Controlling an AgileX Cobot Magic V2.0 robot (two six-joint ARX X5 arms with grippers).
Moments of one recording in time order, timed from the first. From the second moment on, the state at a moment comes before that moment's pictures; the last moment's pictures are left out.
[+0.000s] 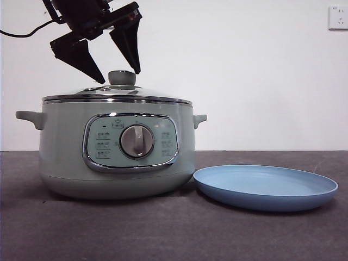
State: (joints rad) left arm -0.42 1.62 1.49 -0.73 0.12 -0.04; right arm 0.27 1.28 1.75 -1.02 -0.46 -0.14
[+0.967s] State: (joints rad) left arm -0.43 1.67 1.51 -0.72 0.12 -0.01; right arm 0.27 1.28 1.75 -1.04 -0.46 -0.13
